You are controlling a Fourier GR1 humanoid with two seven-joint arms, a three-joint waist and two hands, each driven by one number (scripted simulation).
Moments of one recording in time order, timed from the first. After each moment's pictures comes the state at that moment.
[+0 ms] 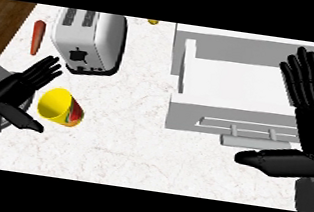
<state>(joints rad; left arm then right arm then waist) -0.45 0.46 0.16 -0.61 0.04 -0.72 -0.54 -0.22 -0.18 -0.05 -1.88 -0.10 0.14 0.06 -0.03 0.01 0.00</state>
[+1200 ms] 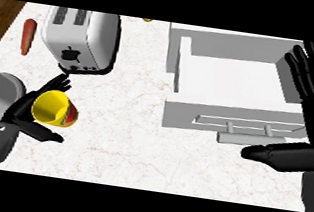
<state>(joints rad) -0.50 0.40 0.06 -0.31 -0.10 -0.52 -0.87 -0.28 -0.20 -0.08 -1.87 -0.14 0.16 0.11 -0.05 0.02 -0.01</state>
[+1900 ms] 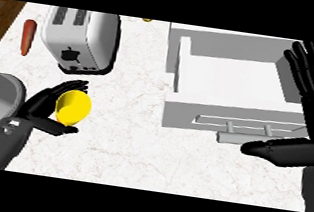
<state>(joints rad) -0.56 0.36 0.03 -0.27 -0.10 -0.57 -0.88 -0.30 -0.21 -0.08 -1.85 -0.14 0.16 0.12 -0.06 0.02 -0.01</state>
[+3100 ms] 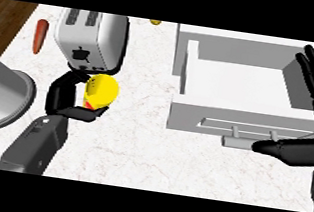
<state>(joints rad) -0.57 0.15 0.27 -0.40 0.11 -0.12 -1.06 -0.28 -0.23 -0.13 -1.84 -0.15 0.17 0.13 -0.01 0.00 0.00</state>
